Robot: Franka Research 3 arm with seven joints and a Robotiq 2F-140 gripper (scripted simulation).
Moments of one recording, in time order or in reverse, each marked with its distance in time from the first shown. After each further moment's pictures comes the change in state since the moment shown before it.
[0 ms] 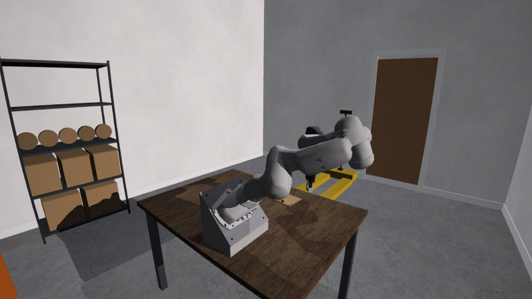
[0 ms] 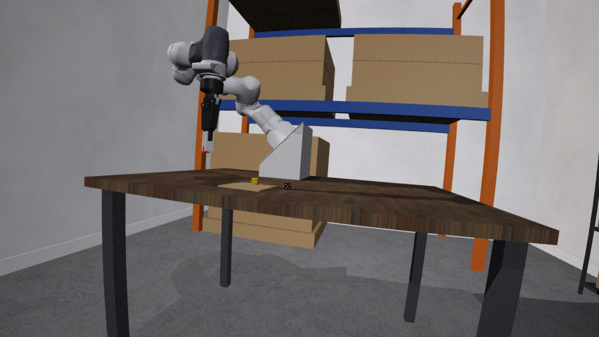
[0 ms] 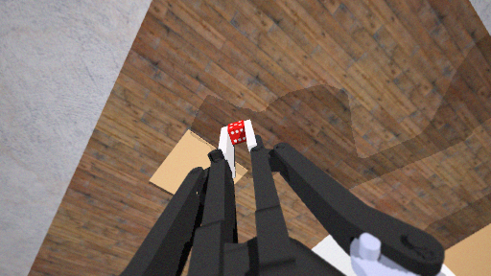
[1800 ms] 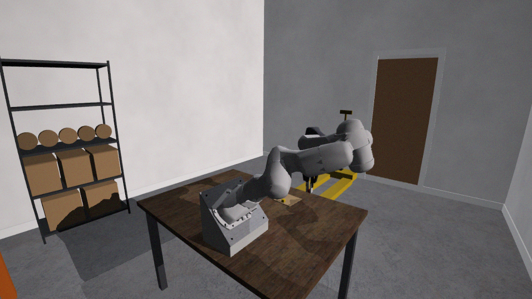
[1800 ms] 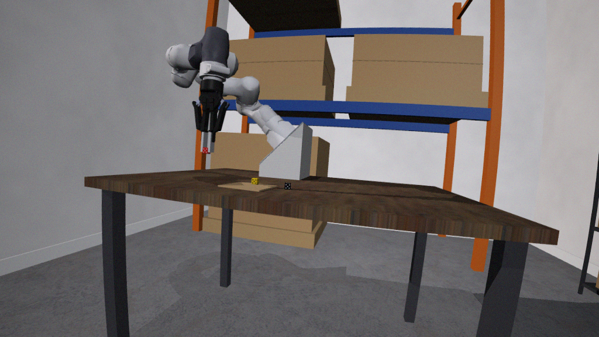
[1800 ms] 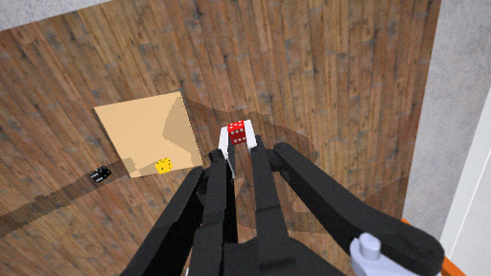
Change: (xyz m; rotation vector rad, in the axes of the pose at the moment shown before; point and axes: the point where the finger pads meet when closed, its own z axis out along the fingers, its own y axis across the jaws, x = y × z) arm -0.001 0.003 0.003 -0.009 -0.005 -0.698
